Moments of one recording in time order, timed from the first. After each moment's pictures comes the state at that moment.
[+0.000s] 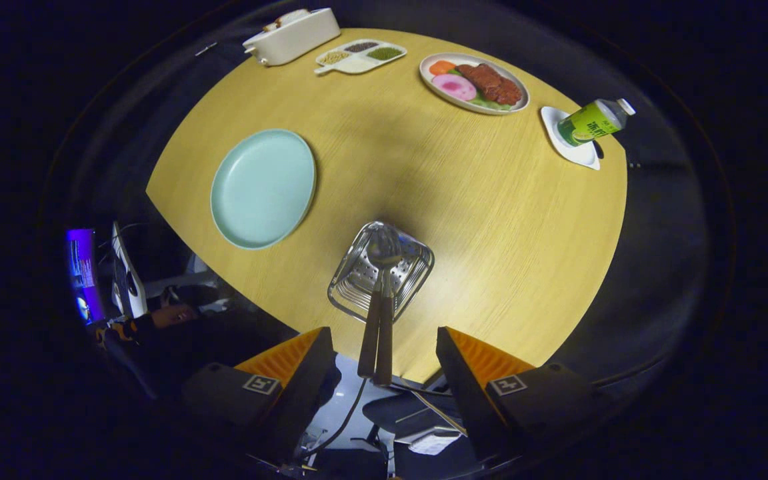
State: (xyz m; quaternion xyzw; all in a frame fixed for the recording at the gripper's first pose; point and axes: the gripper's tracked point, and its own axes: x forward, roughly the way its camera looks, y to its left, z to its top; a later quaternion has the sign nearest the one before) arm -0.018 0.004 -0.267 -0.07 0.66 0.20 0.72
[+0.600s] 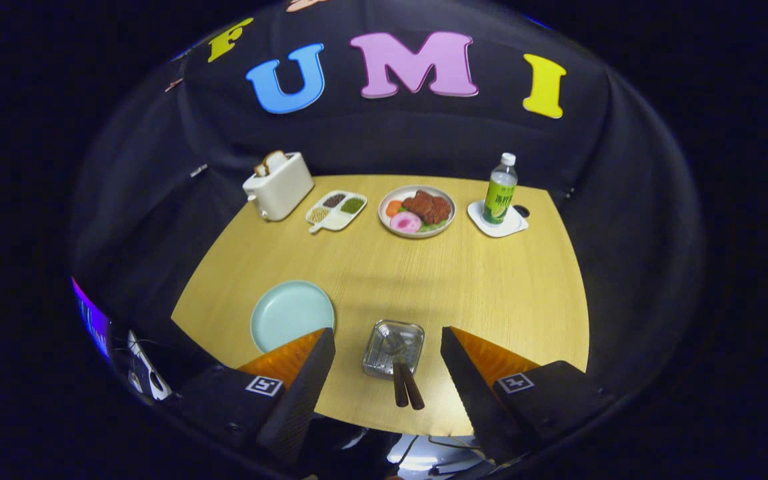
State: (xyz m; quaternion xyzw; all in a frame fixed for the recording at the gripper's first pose) arm 0.013 0.002 -0.172 0.08 0.37 0.10 0.92
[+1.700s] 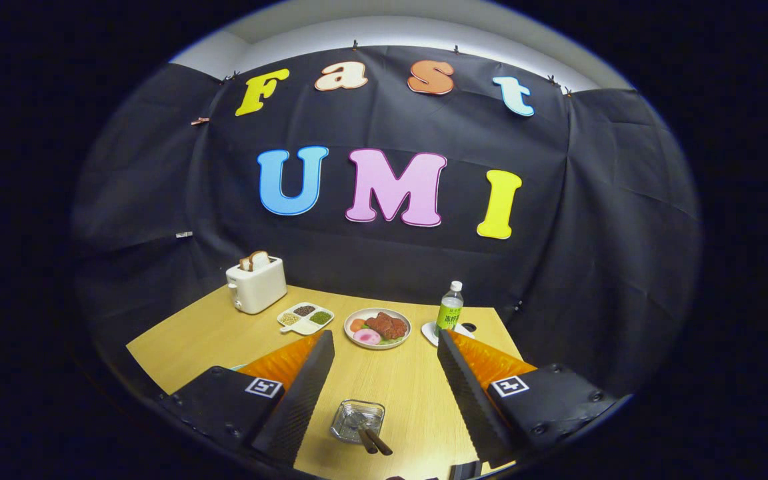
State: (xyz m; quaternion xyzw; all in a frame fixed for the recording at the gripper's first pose) arm 0.007 -0.016 -0.092 0.01 0.11 0.03 0.99
